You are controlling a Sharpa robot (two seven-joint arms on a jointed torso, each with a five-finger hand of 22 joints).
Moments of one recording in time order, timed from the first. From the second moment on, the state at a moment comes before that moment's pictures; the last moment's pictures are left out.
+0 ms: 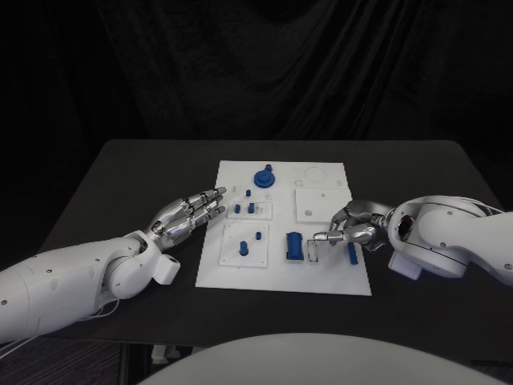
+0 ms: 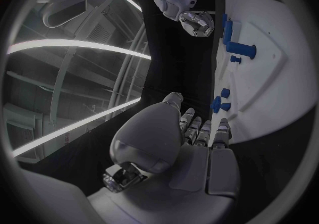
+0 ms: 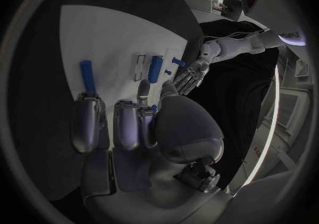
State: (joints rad) left arm 0.97 -0.84 -0.21 1.31 -0.18 0.15 0.67; left_hand 1.53 0.28 -0.07 0.22 0.57 0.27 0.10 0.06 0.04 0.04 0.11 0.10 0.02 0.00 0.12 0.00 0.00 0.15 0.02 0.21 0.01 0.04; right arm 1.23 -1.03 -0.25 1.79 -0.93 -0.14 -0.41; right_hand 1.20 0.11 -0.23 0.26 0.22 0.76 0.02 0.86 0.74 1.47 -0.04 1.57 1.31 1.47 -0.11 1.44 1.27 0.04 1.47 0.01 1.34 1.31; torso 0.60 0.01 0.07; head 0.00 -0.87
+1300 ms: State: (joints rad) left arm 0.96 -0.84 -0.21 1.31 -0.18 0.15 0.67; left_hand 1.53 0.28 -0.07 0.21 0.57 0.27 0.10 0.06 0.04 0.04 0.11 0.10 0.02 0.00 0.12 0.00 0.00 0.15 0.02 0.21 0.01 0.04; right arm 1.17 -1.09 -0.25 1.83 -1.39 -0.13 -0.63; right_hand 1.19 0.11 -0.26 0.29 0.41 0.80 0.04 0.69 0.61 1.46 -0.04 1.57 1.31 1.47 -0.10 1.42 1.23 0.04 1.47 0.01 1.32 1.31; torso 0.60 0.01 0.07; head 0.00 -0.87
